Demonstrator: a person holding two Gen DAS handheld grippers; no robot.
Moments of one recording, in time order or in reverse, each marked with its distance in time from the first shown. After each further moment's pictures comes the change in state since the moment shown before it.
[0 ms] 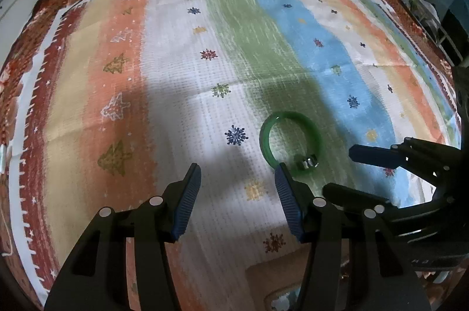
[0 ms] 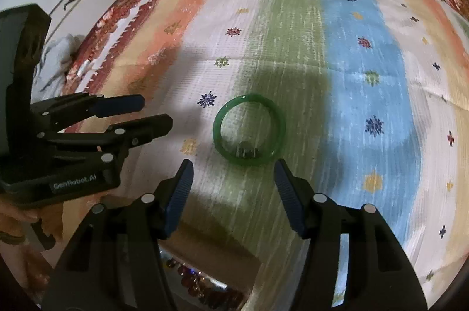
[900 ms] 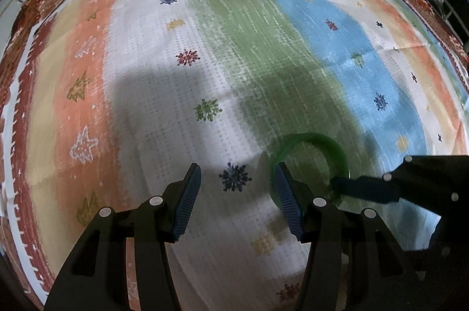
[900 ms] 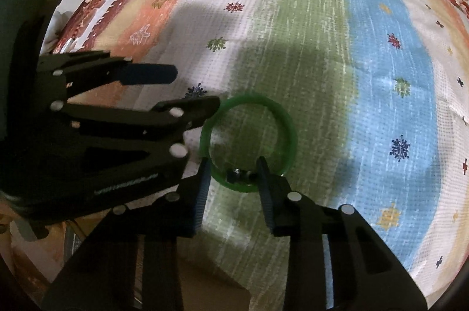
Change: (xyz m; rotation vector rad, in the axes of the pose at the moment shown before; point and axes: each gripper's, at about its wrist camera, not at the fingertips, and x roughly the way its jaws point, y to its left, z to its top) left arm 0.058 -0.009 0.036 0.097 0.091 0.029; right arm 0.051 0.002 0.020 -0.054 0.114 -0.036
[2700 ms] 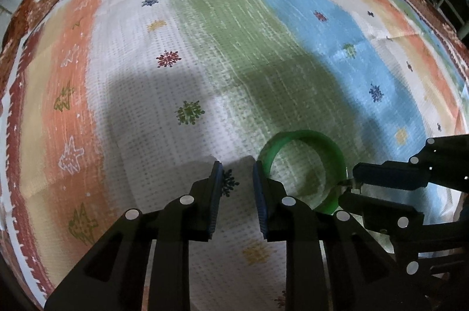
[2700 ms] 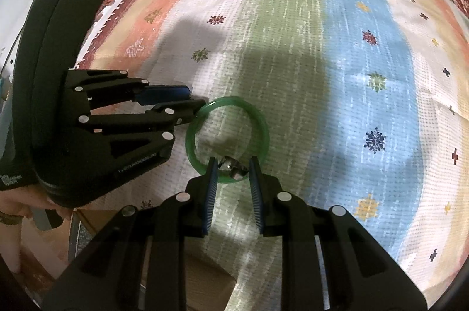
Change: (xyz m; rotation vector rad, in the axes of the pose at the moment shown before) left arm 0.009 -0.009 -0.002 0.045 0.000 -0.018; right arm -0.027 -0.021 -0.007 0.047 -0.036 0.008
